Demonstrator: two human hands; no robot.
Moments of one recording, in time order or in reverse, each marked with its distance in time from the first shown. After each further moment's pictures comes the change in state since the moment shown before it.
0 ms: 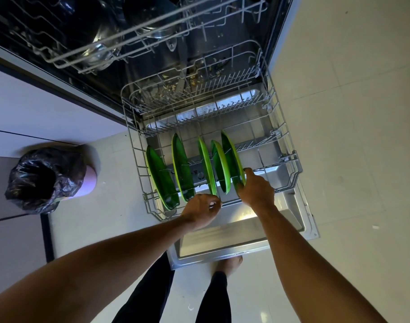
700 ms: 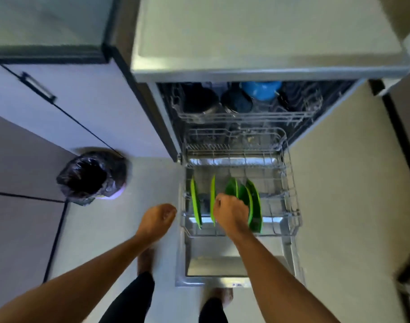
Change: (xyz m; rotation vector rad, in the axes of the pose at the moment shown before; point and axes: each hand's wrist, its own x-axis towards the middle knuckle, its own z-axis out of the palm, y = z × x) left_hand -0.197 -0.080 -0.197 -0.185 0.499 -0.156; right_hand -0.135 -0.239 -0.076 -0.237 0.143 -0.308
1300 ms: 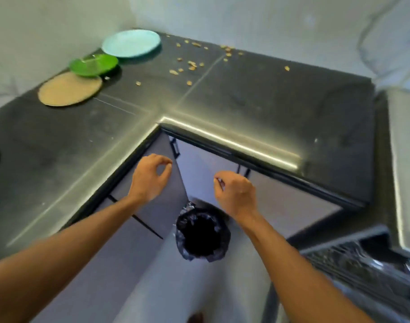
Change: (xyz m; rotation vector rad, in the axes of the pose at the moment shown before) left_hand 0.054 -0.271 -0.547 0.040 0.806 0.016; right_hand 0.108 -0.603 -0.047 0.177 0.361 -0.766
